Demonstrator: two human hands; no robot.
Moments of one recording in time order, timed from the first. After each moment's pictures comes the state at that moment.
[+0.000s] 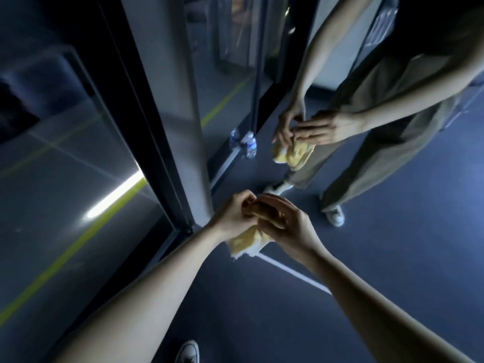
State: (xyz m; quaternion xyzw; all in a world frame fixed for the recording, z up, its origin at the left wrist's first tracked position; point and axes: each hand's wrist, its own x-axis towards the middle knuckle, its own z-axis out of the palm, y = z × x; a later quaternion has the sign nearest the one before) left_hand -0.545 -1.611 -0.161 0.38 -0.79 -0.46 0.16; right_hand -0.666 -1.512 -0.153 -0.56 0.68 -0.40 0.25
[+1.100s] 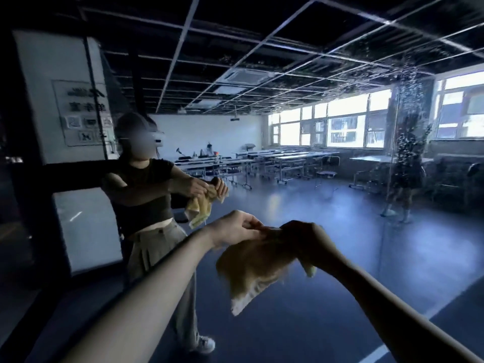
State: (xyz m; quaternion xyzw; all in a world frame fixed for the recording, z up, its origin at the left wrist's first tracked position) left_hand -0.939 -1.139 0.237 -0.15 -0.88 -0.45 0.00; right_hand -0.957 -0.951 0.223 -0.24 0.96 -0.03 -0.10
